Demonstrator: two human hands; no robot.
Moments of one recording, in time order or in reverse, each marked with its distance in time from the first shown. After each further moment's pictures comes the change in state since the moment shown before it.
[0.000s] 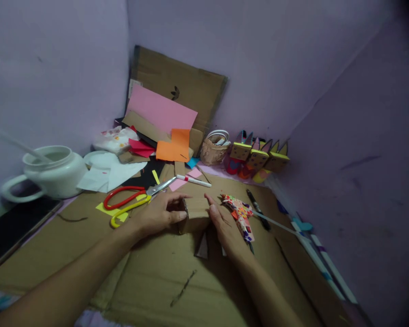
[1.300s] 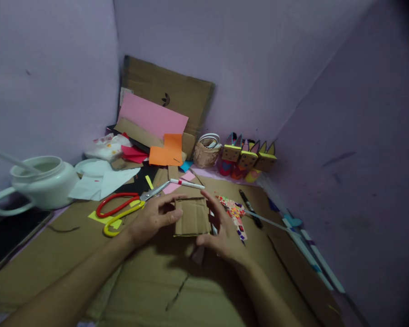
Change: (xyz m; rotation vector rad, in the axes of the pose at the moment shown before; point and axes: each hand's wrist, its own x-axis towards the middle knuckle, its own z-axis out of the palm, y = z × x) left_hand -0.004 0.001 0.010 -0.152 0.073 0.157; right_hand -0.006 0.002 -0.009 0.248 -0.156 -0.312
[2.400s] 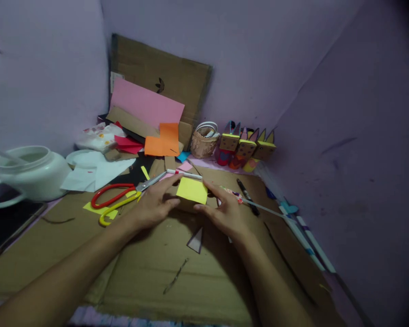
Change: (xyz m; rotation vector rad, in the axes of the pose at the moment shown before) left_hand 0.012 -0.004 0.003 0.685 0.065 0.262; right_hand 0.013 0.016 -0.019 -0.517 0.166 -0.087
